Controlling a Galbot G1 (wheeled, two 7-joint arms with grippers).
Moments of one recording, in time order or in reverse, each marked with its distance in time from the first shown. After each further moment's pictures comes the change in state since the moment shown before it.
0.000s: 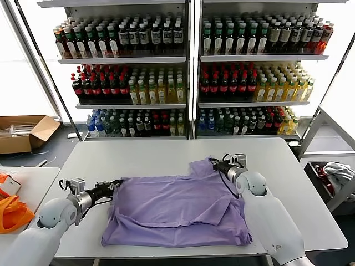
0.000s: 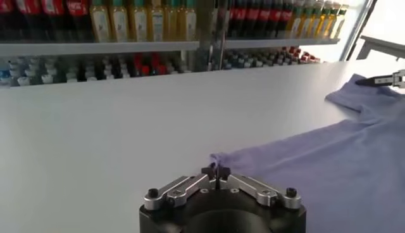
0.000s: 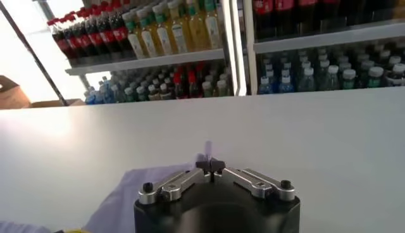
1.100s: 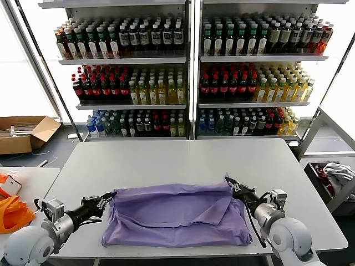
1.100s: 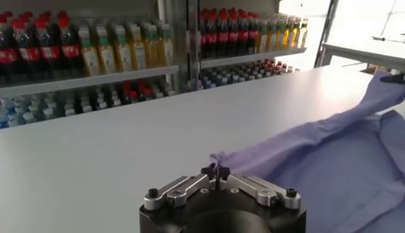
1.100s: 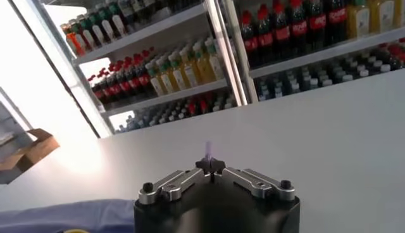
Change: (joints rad) left arm 0.518 0.037 -0.360 -0.469 0.046 0.023 -0.014; right arm -0.676 -0.074 0.328 0.684 0.092 -0.008 0.040
